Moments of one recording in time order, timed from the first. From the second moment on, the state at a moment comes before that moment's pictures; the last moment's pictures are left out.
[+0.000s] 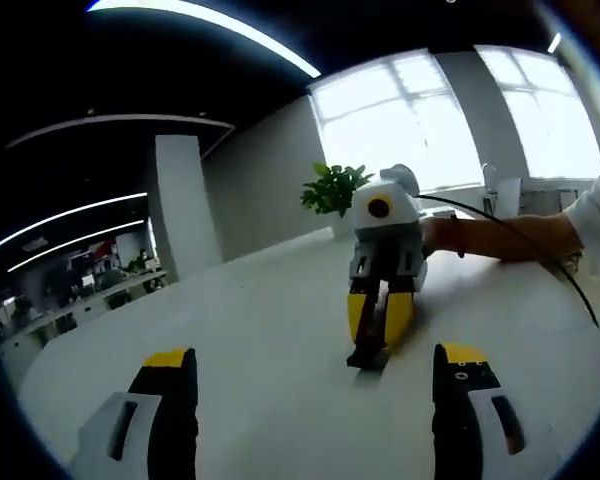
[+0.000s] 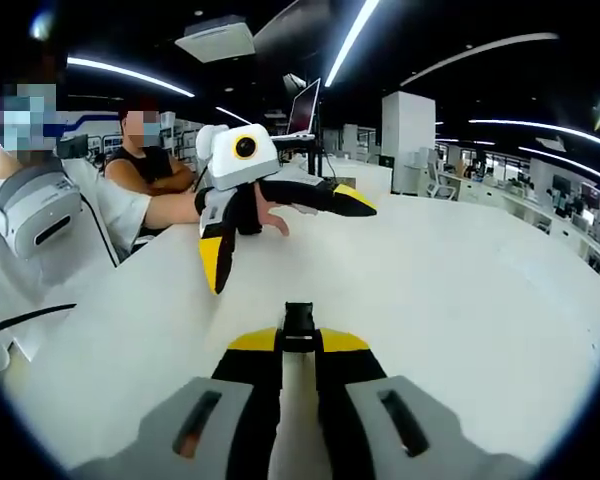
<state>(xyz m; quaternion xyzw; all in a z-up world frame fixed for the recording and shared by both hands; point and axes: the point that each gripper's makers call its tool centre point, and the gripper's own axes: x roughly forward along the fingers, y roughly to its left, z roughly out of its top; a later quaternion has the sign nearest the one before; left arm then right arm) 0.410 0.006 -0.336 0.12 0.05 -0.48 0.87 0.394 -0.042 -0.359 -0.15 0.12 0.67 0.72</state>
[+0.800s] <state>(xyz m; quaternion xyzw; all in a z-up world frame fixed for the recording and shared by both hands) 0.407 0.009 -0.322 0.04 0.05 -0.50 0.86 0.391 -0.046 -0.341 -0.15 0.11 0.66 0.72</state>
